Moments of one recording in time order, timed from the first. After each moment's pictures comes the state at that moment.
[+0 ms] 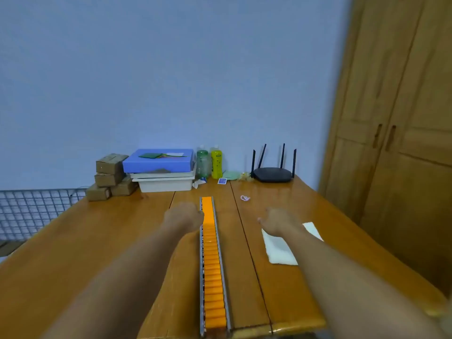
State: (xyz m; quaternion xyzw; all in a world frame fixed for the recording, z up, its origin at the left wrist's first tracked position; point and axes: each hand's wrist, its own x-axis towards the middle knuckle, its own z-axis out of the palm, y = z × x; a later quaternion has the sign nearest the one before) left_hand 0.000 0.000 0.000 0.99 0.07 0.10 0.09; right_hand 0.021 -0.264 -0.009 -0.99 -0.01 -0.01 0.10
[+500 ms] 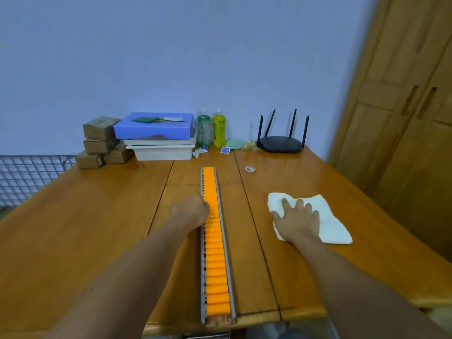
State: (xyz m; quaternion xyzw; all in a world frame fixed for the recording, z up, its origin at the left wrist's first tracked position) left_hand 0.033 -0.003 -0.081 0.99 0.08 0.04 0.14; right_hand 0.039 -0.284 -0.104 -1.00 0.07 -0.06 -0.03
